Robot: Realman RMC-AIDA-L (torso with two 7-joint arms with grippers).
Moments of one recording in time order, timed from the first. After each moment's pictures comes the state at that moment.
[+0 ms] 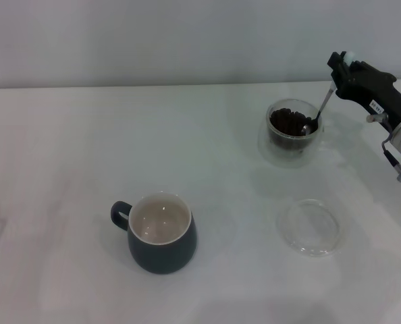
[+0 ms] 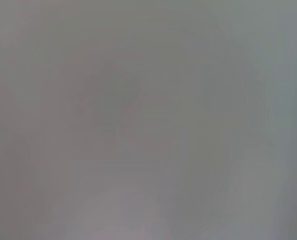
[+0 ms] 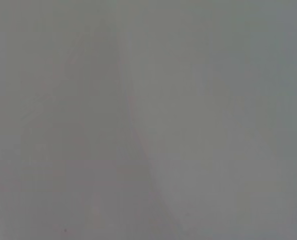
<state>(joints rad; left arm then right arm) -0.20 -2.08 2.83 0.19 -1.42 1.41 -0.14 0.52 2.03 -1.57 -0.23 -0.10 -0.98 0.70</state>
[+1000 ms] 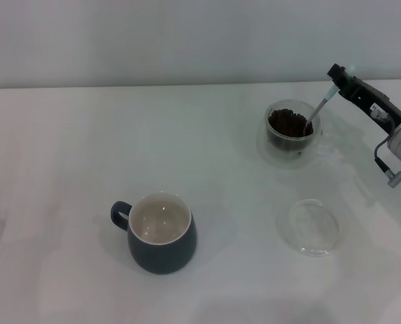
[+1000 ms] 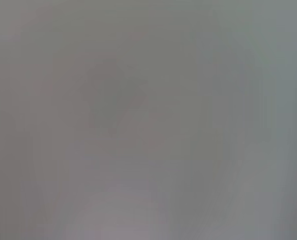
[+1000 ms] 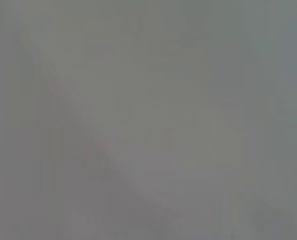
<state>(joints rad) -0.19 -2.09 2.83 0.19 -1.42 1.41 -0.14 0.52 2.03 -1.59 -0.23 -0.10 -0.87 1.06</state>
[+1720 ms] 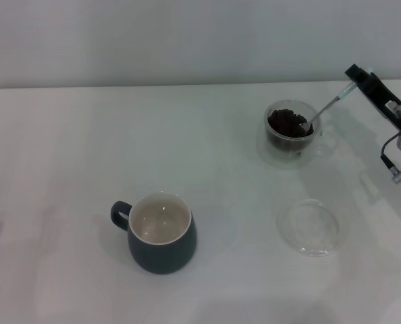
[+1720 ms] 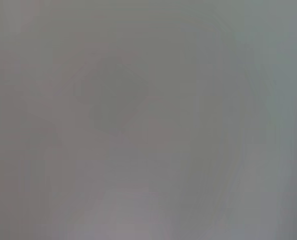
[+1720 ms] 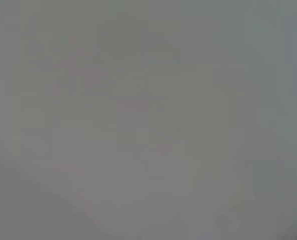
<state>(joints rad) -0.19 -2.08 2.83 0.18 -1.42 1.41 -0.15 0.52 2.03 -1.58 -0.23 0.00 -0.81 1.23</state>
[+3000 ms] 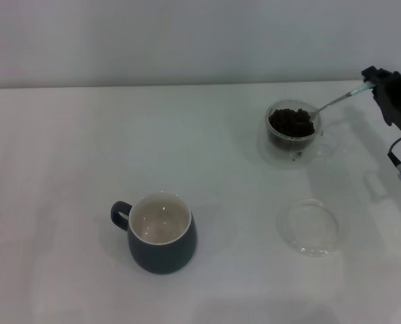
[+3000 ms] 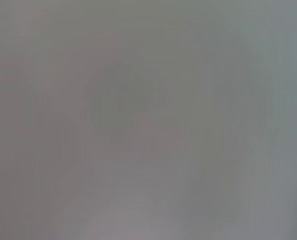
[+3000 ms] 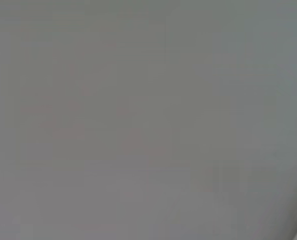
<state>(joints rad) -0.19 -2.08 2.82 0.17 -1.43 1.41 -0.15 0.50 2.03 -1.60 -0.22 0.08 -0.82 1.50</state>
